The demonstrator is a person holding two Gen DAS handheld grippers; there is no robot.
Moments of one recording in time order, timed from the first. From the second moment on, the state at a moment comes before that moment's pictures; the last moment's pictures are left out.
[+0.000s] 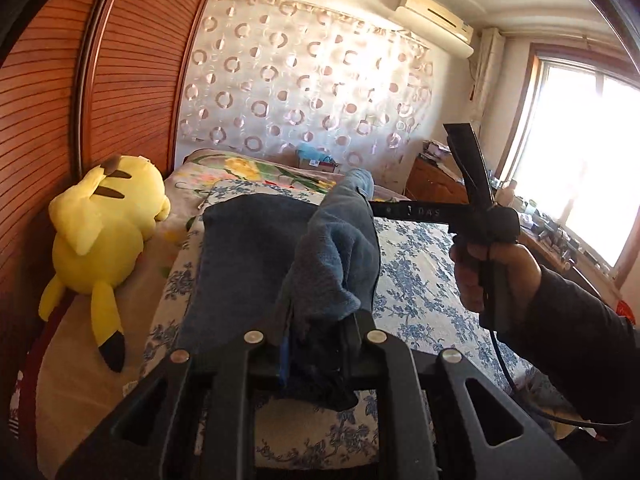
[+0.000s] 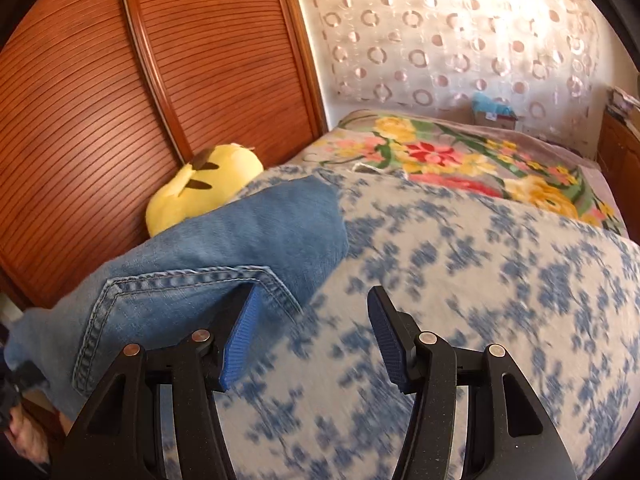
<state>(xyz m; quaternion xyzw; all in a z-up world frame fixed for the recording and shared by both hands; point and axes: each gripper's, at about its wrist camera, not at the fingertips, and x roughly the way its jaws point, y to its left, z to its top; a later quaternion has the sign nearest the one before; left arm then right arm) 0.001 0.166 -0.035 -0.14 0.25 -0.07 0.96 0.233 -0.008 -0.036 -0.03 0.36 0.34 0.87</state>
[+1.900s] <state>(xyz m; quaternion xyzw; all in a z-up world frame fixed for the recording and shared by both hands) 0.035 0.209 -0.051 -0.09 0.34 0.03 0.94 0.208 0.109 -0.073 -0.09 0.36 0.50 0.78</state>
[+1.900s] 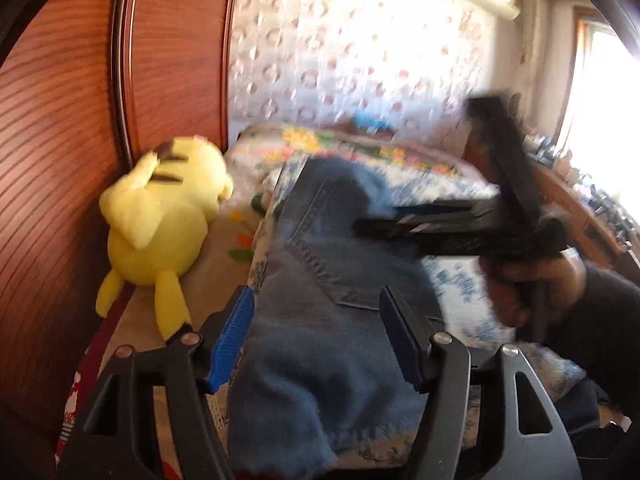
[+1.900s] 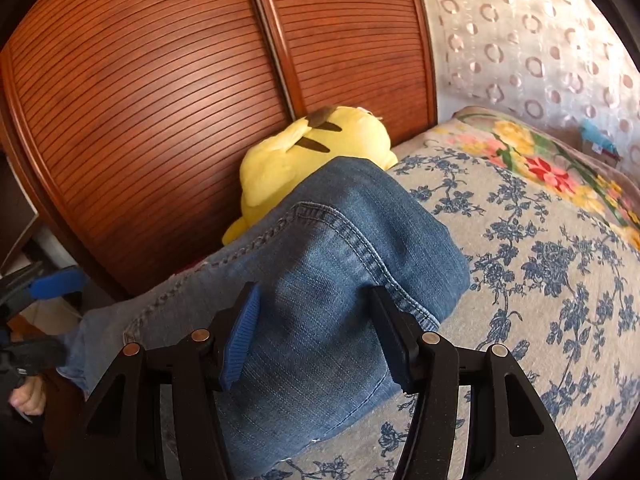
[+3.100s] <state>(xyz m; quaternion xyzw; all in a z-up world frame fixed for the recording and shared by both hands) 0.055 0.232 -0.079 -0.11 0.38 0.04 0.92 0.284 0.080 -0.099 0.01 0.45 0.49 0.74</state>
